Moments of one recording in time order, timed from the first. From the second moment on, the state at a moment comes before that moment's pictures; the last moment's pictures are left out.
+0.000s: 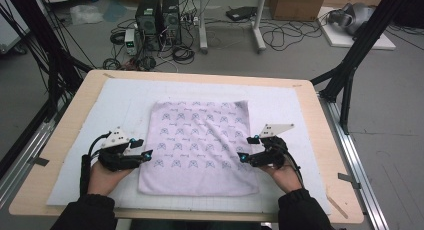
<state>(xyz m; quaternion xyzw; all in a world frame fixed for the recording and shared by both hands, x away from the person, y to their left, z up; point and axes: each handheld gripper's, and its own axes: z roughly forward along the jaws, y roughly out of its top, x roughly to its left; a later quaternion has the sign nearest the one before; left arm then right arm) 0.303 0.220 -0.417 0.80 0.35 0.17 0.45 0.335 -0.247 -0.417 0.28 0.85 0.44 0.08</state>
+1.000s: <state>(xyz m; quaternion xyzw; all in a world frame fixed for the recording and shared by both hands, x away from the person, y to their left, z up) 0.445 0.210 -0.439 0.79 0.47 0.16 0.36 0.477 -0.258 -0.432 0.40 0.84 0.36 0.09</state>
